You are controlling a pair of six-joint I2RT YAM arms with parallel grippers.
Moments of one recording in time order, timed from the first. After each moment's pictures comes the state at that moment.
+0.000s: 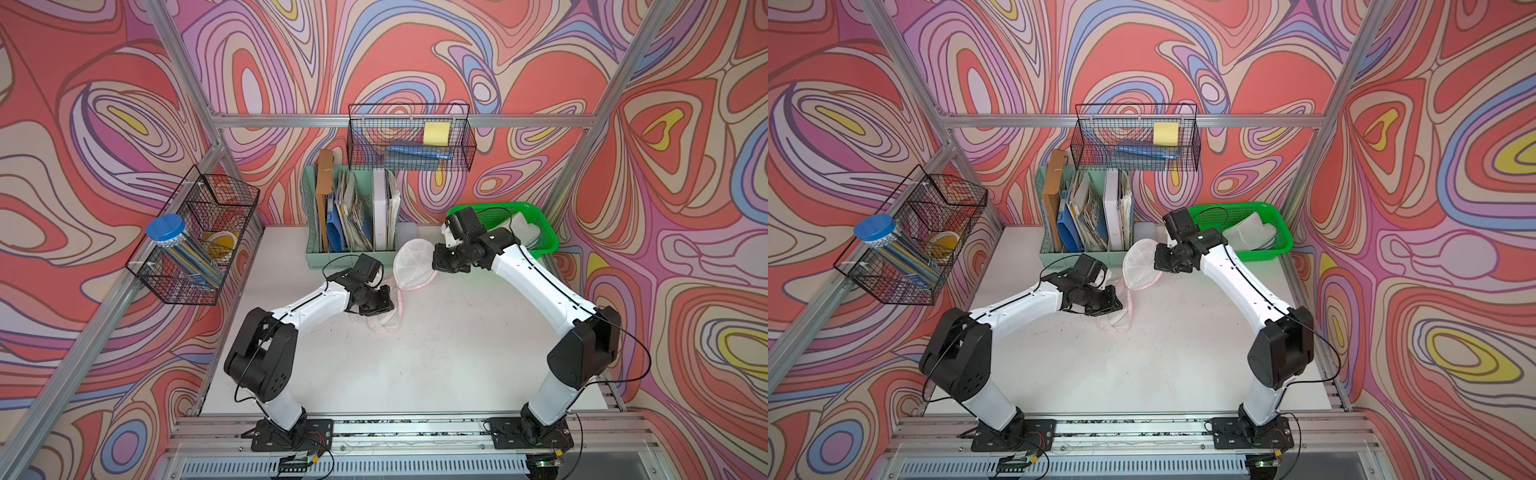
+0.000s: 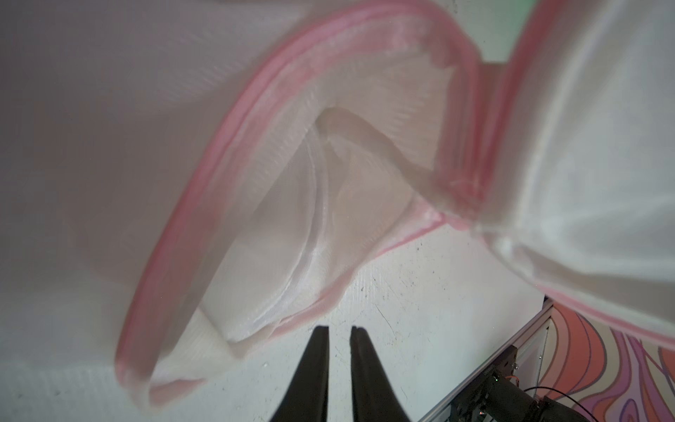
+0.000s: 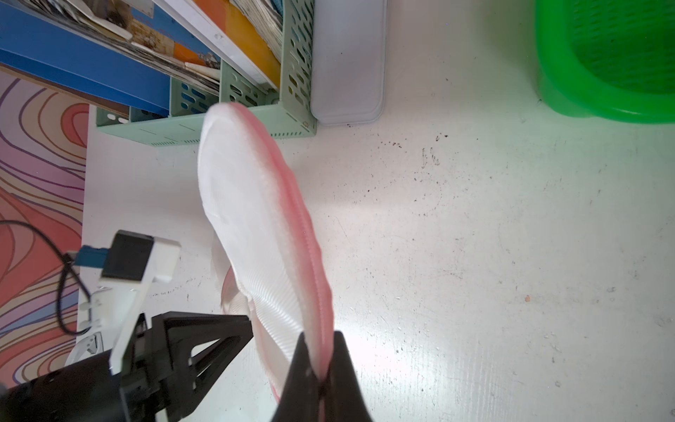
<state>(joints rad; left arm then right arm) -0.51 1.72 1.15 -0.50 0.35 -0.67 0.46 1.74 1.70 -0.93 -0.11 0.50</state>
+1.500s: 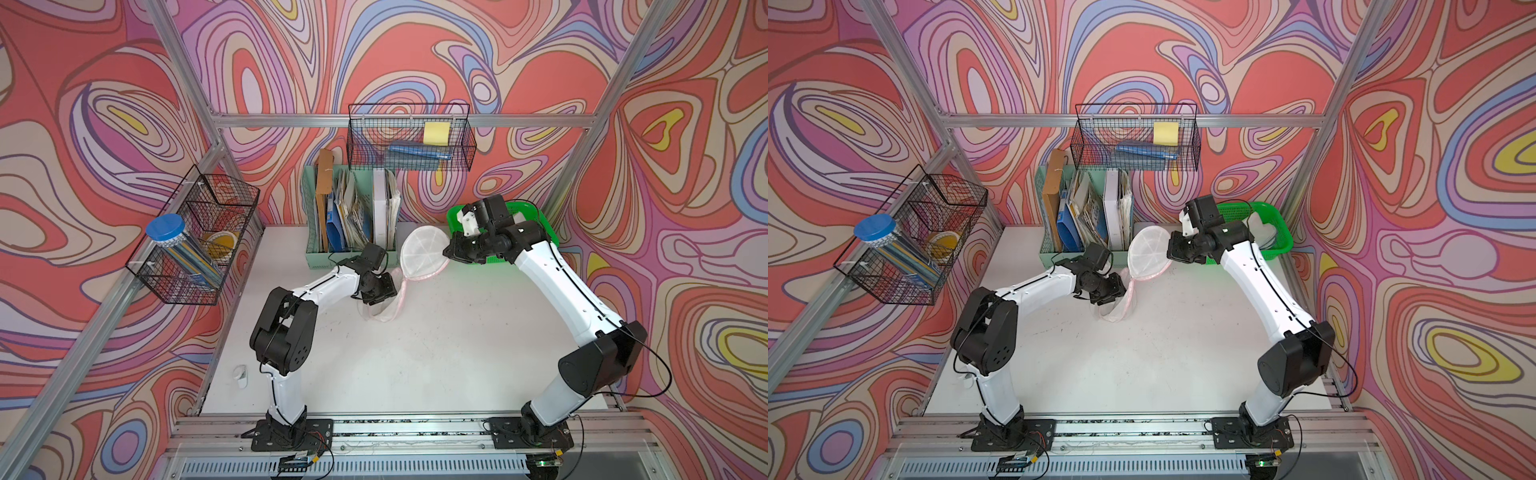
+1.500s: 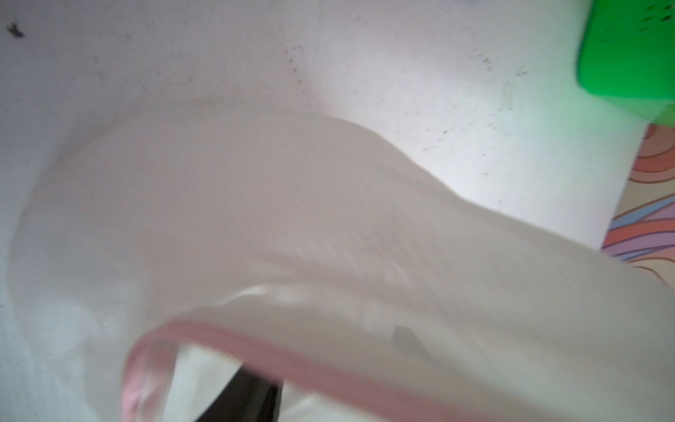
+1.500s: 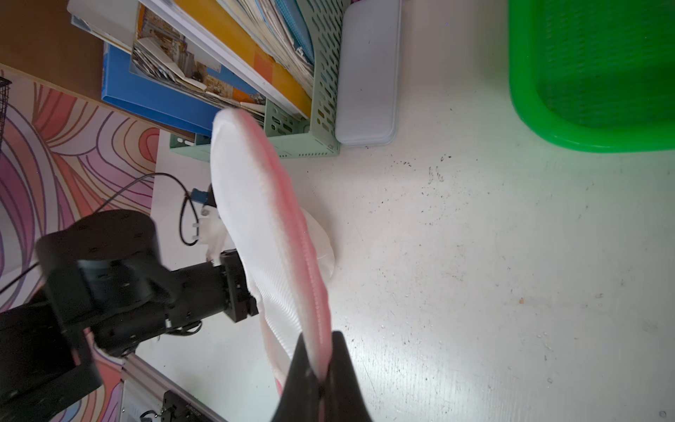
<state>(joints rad) -0.48 1.86 1.37 -0.59 0.28 -0.77 0.36 1.65 1.74 -0.96 -0.23 0.45</state>
